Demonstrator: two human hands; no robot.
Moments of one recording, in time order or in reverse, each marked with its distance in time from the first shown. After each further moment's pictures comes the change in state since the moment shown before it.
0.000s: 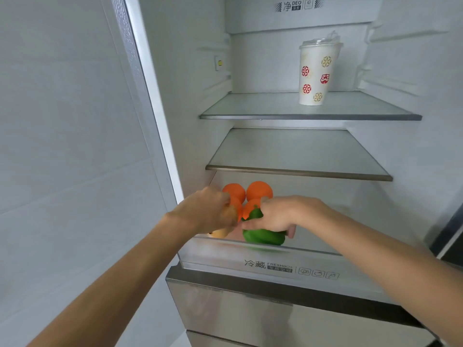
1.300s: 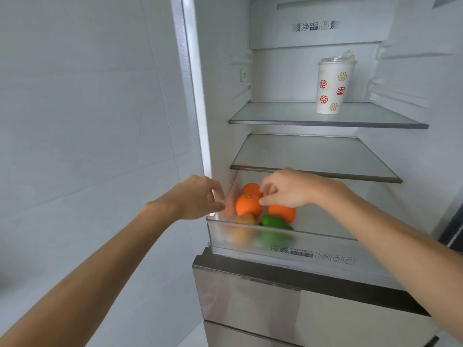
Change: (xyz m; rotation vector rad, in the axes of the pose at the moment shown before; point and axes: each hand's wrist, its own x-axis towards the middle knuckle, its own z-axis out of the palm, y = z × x) left_hand -0.064 -0.055 -0.052 -0.118 0.015 -0.007; right_hand -0.035 -0.029 -0.031 0.046 0.337 -0.242
